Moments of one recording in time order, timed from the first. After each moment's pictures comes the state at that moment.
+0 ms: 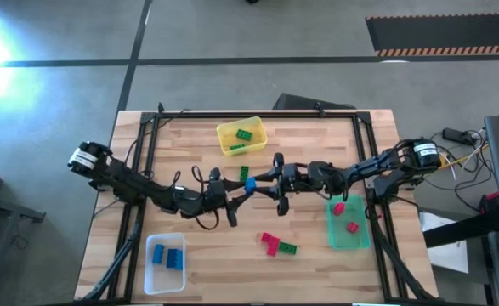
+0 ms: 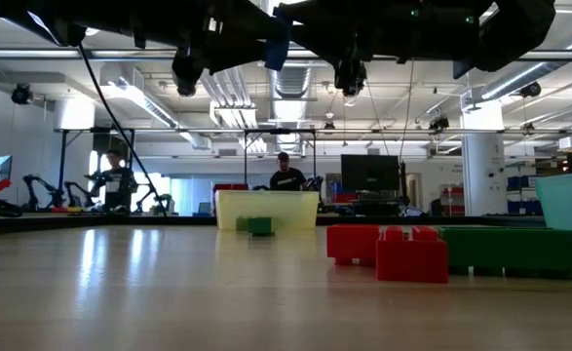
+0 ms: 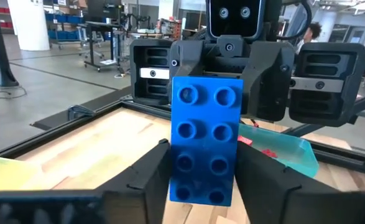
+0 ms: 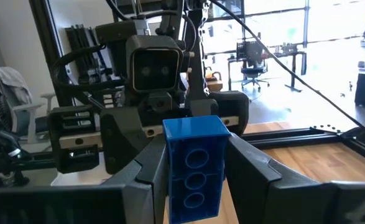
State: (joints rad) left arm -0.33 1.52 0.67 0.85 -0.70 -0.17; right arm 0.07 1.59 0.69 1.01 0.00 0.10
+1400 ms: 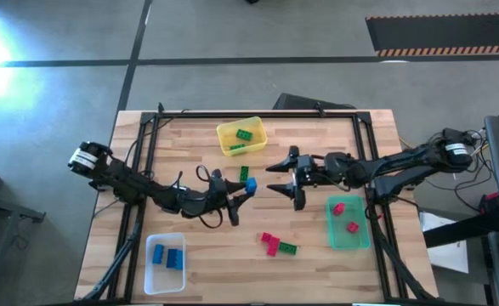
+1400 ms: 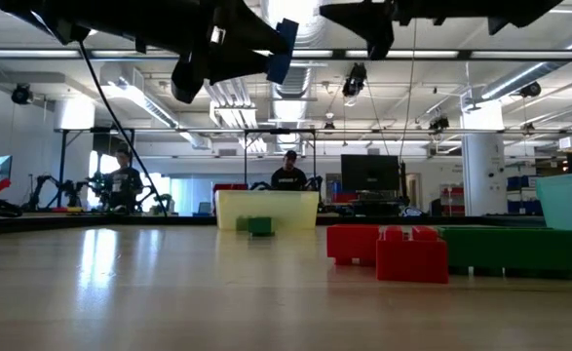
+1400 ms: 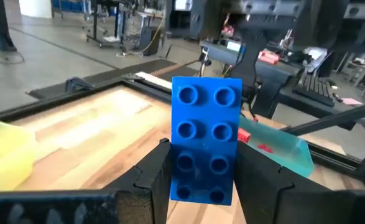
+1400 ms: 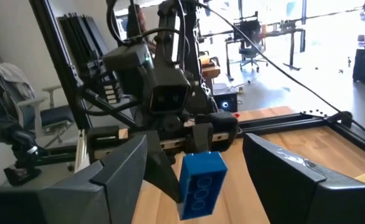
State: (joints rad) left arm -0.33 1.52 0.70 0.74 -0.71 -0.34; right arm 0.07 1.28 0.69 0.60 0.00 0.16
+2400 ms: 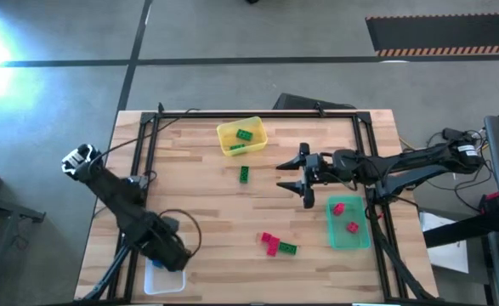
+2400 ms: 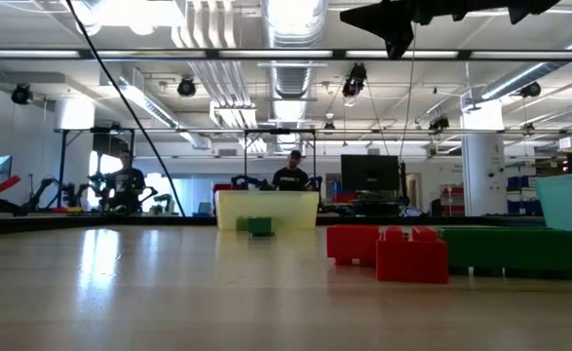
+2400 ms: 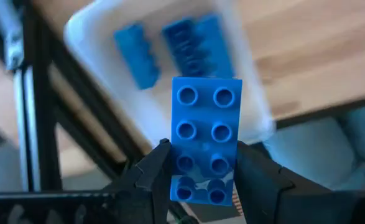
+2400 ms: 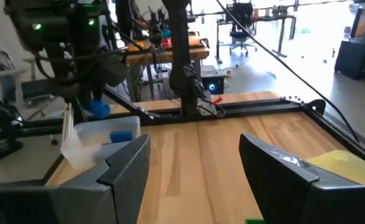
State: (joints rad) left arm -0.73 1.50 1.35 -1.27 0.28 -1.96; right arm 0.07 1.14 0.69 0.35 0.03 0.10
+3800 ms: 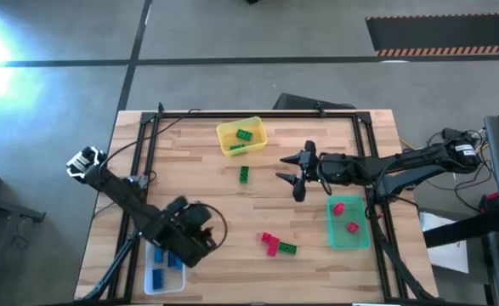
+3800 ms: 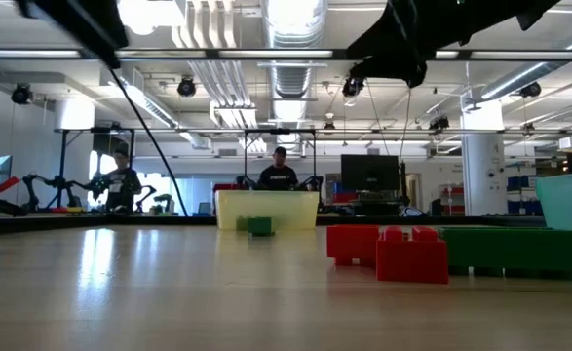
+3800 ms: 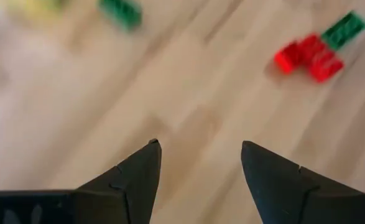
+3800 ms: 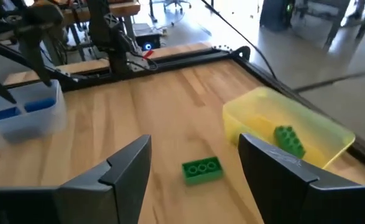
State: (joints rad) left arm -0.65 1.55 1.33 -1.11 -0.54 -1.27; right arm 0.06 1.17 0.69 0.17 0.30 0.16
